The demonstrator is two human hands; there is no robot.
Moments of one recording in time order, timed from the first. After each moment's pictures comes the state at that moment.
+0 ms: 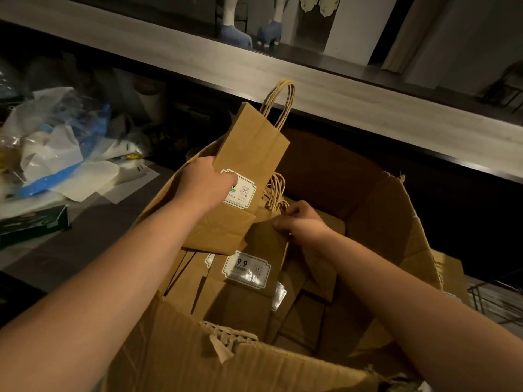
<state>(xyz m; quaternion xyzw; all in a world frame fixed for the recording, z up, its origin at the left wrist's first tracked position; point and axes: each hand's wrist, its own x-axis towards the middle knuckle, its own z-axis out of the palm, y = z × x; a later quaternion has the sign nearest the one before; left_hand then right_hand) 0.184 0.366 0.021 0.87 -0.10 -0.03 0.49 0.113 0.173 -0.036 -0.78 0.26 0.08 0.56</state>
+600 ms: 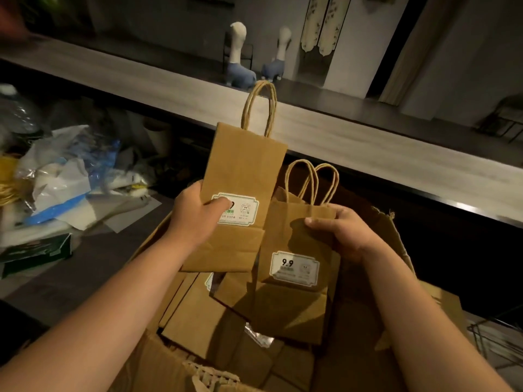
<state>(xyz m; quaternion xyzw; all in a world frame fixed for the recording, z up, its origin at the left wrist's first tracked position) 0.172 0.369 0.037 0.78 -0.12 0.04 0.61 0.097 0.115 0.044 -0.75 0.18 0.02 0.63</state>
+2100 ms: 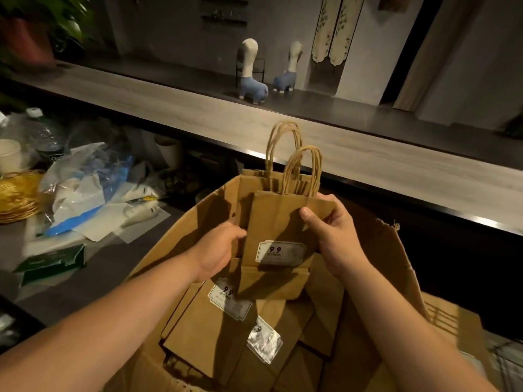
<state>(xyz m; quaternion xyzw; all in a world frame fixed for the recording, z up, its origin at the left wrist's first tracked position) 0.169 0.346 0.009 0.63 -0.14 -0.29 0.71 0.097 0.148 0.046 -0.70 0.03 -0.16 0.69</state>
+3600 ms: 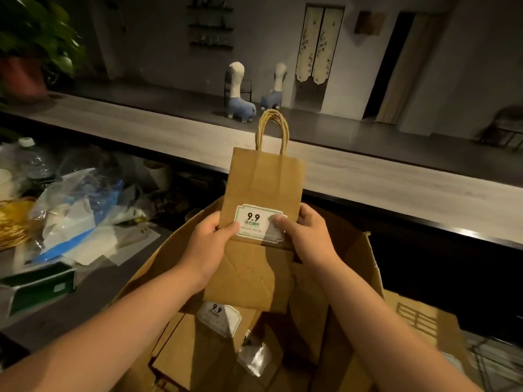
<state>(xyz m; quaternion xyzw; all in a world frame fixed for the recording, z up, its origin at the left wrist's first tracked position) 0.136 0.335 0.068 0.72 -0.11 -0.09 0.68 0.096 0.165 0.080 -0.68 0.10 -0.14 0.71</state>
